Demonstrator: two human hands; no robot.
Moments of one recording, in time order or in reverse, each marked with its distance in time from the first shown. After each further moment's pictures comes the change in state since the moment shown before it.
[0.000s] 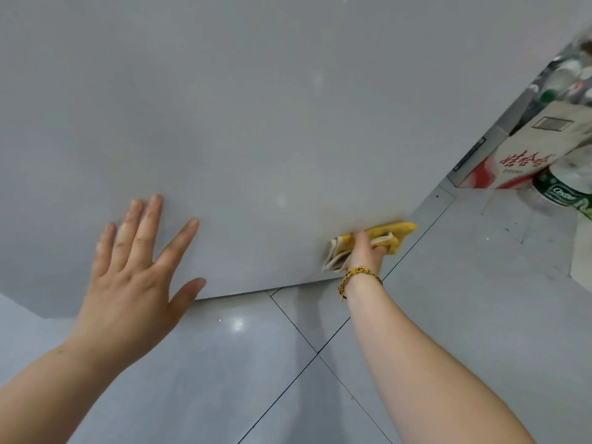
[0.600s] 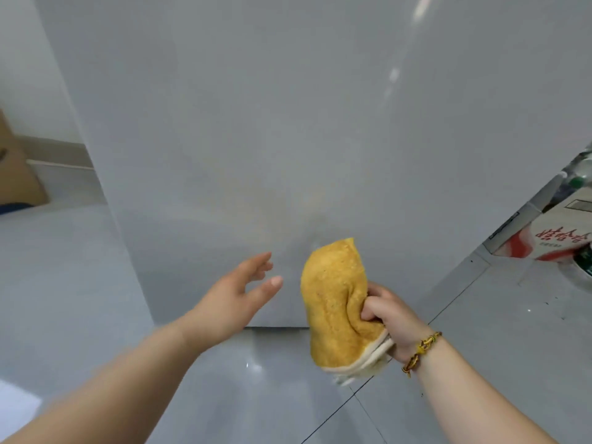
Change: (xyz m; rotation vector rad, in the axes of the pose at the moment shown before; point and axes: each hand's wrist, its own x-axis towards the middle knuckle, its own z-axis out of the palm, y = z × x) left_hand 0.004 0.005 -0.103 -1.013 -0.283 -0.421; right_hand -0.144 -0.084 -0.011 -0.545 -1.026 0.084
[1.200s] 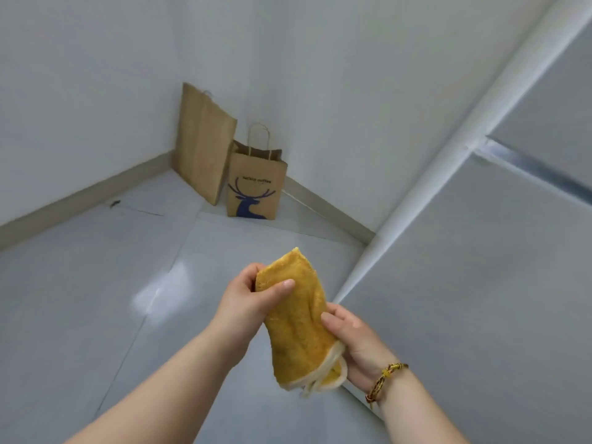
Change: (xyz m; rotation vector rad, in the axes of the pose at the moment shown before) left_hand -0.145 0.164 -0.247 -0.644 0.810 -0.231; right_hand -0.020 -0.224 0.264 0.029 -0.701 0.311
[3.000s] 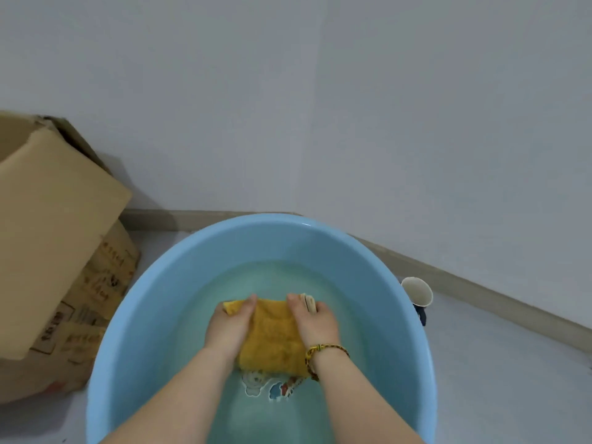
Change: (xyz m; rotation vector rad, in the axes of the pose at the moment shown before) left_hand -0.227 -0.186 -0.744 -0.460 1.597 -0.298; right_hand 0.257 0.440 0.732 -1.272 -0.625 0.017
